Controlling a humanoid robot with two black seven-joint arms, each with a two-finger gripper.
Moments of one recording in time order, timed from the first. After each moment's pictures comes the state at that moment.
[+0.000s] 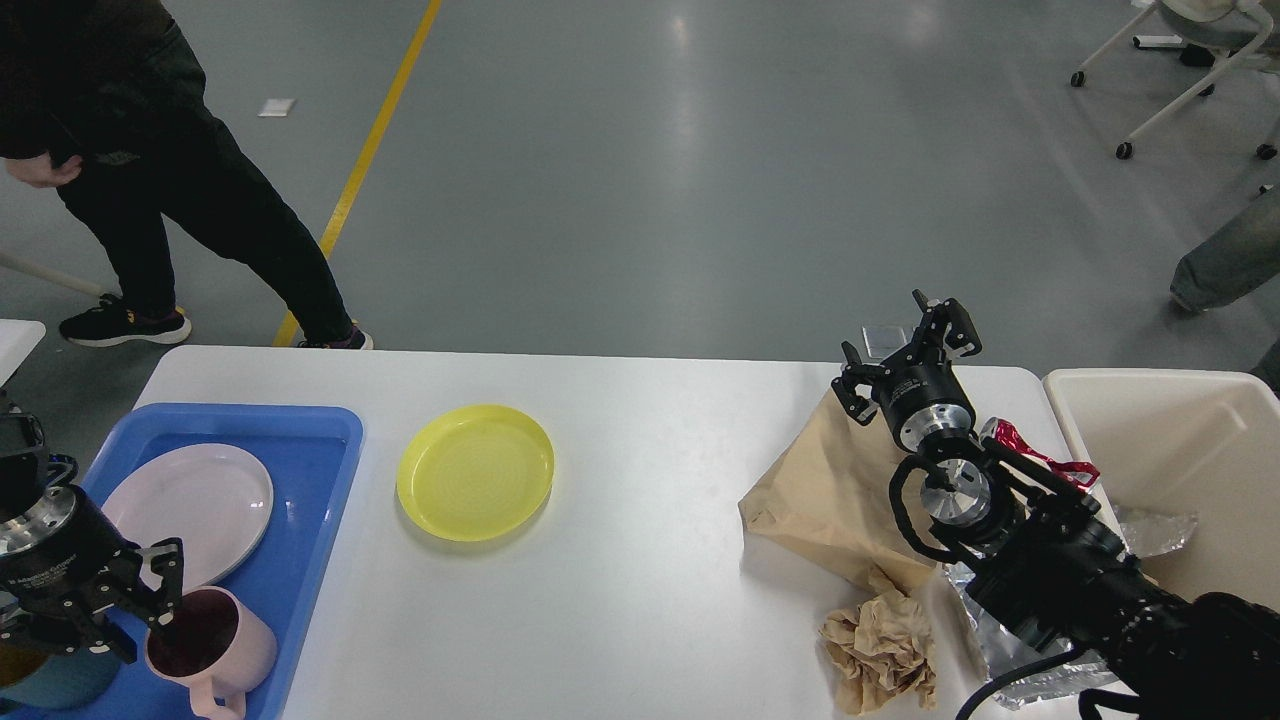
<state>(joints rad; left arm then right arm) -1.43 0.50 1.53 -0.78 -0.10 -0.96 -0.13 0.68 -0.10 0.65 0.51 0.19 0.13 0.40</state>
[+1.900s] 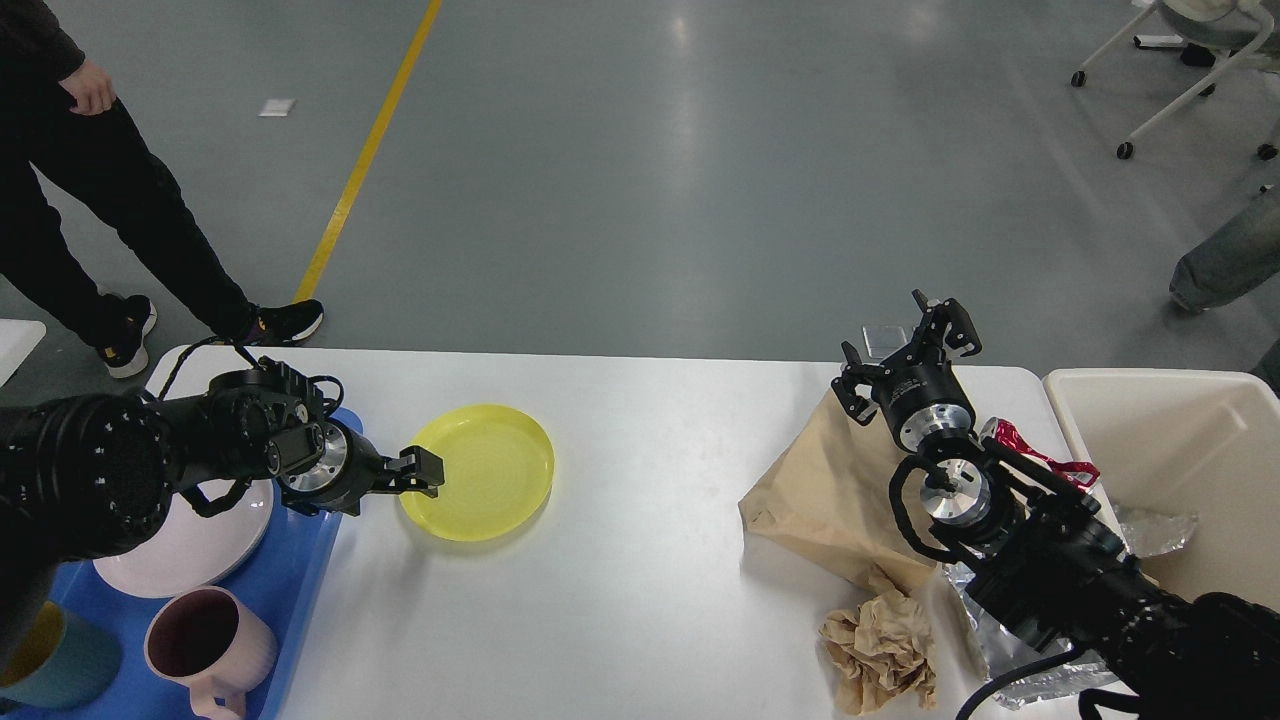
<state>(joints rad) -1.24 0.14 1.27 -0.56 -0.10 -0.48 -0.11 0.68 -0.10 0.65 0.51 0.19 0.13 0.40</state>
